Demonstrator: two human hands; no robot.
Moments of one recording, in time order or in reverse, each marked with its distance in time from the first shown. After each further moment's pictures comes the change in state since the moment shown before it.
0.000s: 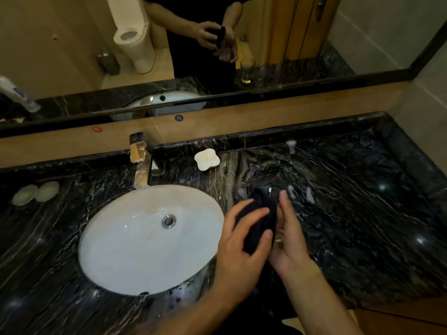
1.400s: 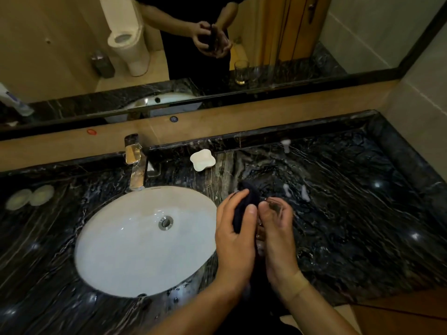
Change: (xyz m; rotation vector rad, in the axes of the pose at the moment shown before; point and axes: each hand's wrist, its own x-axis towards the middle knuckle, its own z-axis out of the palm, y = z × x) left_hand 0.014 0.017 0.010 -0.227 0.137 -0.274; right_hand -0.021 0.018 0.008 -0.394 0.153 -0.425
